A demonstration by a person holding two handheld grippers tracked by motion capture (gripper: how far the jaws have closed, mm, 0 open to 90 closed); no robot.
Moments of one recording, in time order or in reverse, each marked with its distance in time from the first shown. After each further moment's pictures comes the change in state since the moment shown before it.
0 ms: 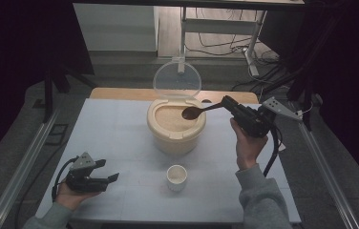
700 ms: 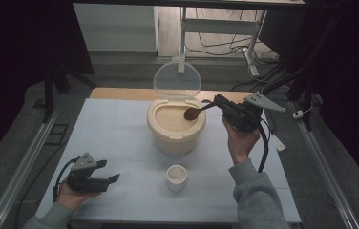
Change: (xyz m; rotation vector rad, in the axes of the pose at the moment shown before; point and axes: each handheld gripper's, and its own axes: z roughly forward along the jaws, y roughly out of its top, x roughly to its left) left arm -0.001 0.000 0.002 0.009 -0.007 0.001; right arm 0.005 -0.005 0.030 0.127 -0.105 -0.122
